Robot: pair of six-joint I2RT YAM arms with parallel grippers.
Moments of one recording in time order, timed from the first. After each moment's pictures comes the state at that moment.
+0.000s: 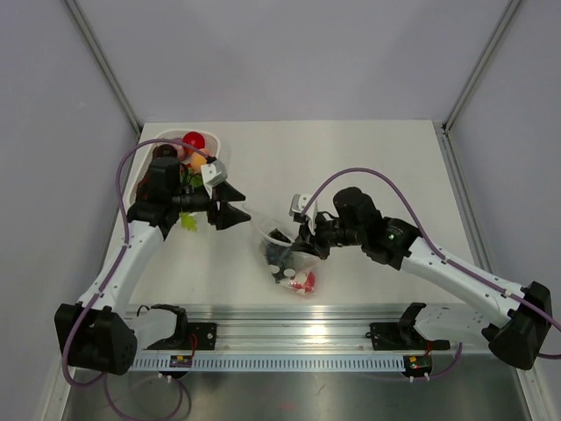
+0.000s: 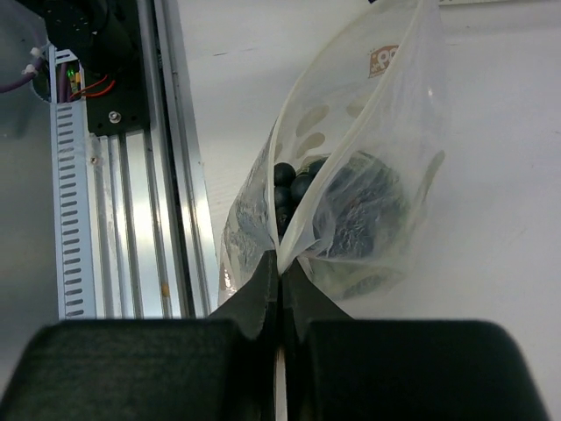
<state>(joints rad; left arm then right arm) -0.16 1.12 0.94 -0.36 1.10 0.37 0.86 1.14 0.98 -0.35 -0.47 -0.21</state>
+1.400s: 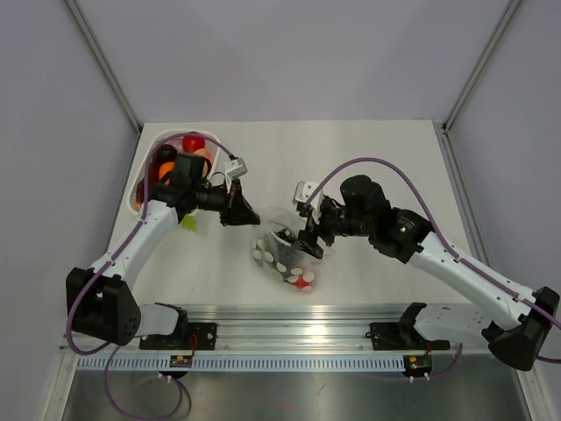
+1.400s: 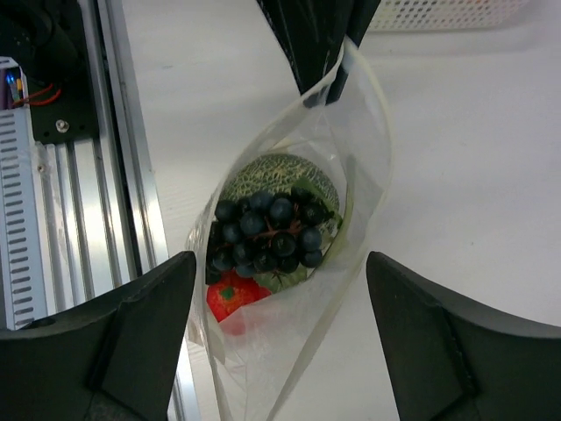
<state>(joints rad) -0.26 1.34 1.08 -0.61 1.13 0.32 0.84 1.11 1.08 -0.46 -0.38 -0.31</state>
